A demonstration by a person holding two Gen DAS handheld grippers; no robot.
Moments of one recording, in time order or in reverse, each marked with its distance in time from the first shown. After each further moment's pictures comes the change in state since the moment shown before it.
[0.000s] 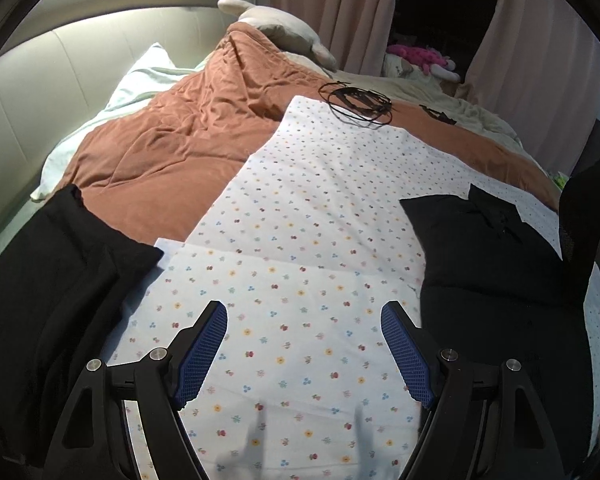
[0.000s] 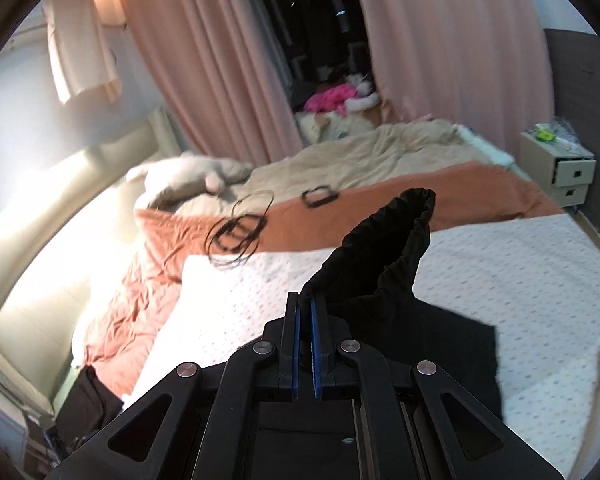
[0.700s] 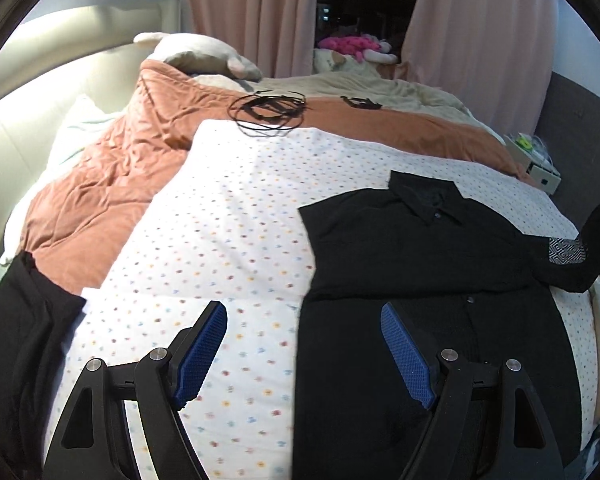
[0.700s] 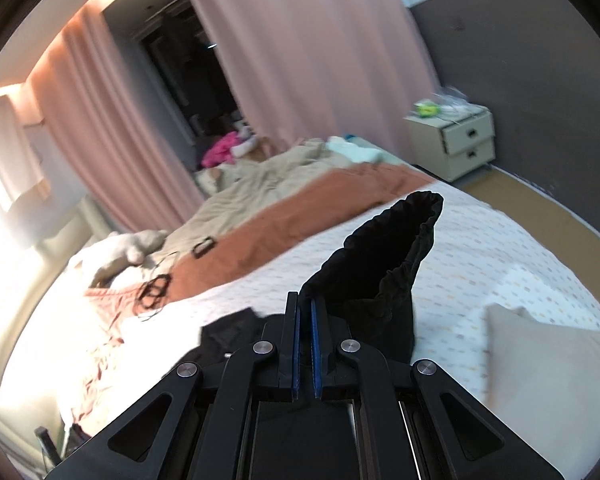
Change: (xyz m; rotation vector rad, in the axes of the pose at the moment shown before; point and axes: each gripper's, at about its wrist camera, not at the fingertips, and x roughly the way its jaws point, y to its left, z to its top) left arm -0.012 -0.157 0.016 0.177 -0.018 -0.061; right arm -0.160 -0.241 -0.026 0.261 -0.168 -0.151
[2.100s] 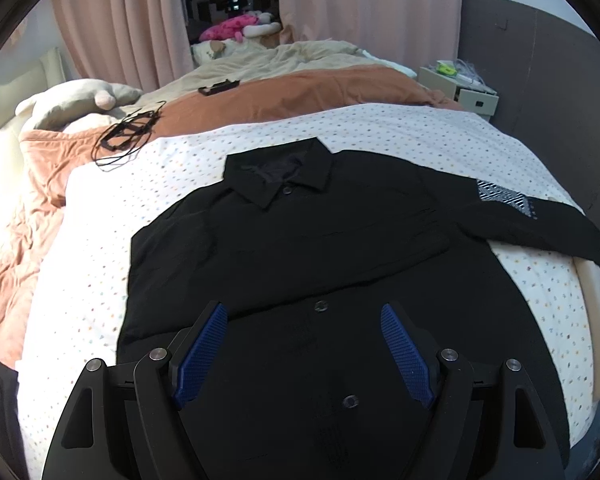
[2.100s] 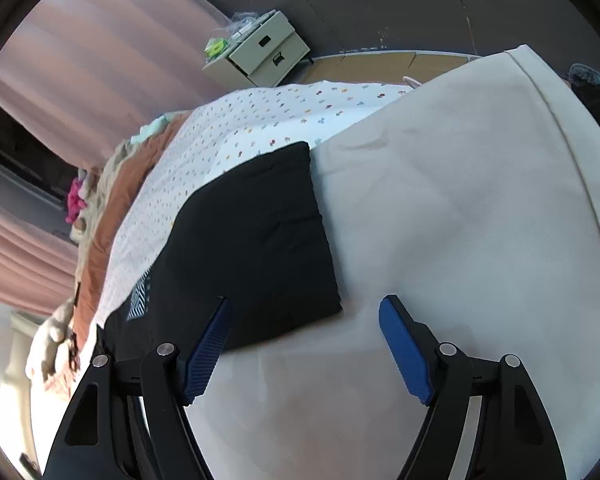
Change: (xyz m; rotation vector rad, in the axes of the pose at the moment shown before) left arm 0.060 -0.243 -0.002 0.298 0.077 -0.110; right arm 0.003 -0.389 -0.182 0.594 0.141 -0.275
